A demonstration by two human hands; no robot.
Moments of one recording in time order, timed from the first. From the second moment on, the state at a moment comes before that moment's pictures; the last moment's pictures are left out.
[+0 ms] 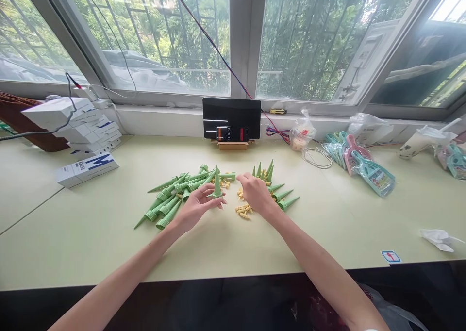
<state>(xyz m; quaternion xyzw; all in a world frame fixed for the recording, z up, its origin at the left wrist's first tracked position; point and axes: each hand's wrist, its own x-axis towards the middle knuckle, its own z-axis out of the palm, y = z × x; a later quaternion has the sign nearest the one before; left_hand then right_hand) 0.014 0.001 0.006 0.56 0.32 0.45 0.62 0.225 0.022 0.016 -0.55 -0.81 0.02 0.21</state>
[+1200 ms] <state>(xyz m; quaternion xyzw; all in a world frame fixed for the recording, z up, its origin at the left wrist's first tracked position) 0.013 -0.002 0.007 0.56 0.33 0.43 0.63 0.219 0.031 0.004 -0.58 -0.81 0.04 0.07</state>
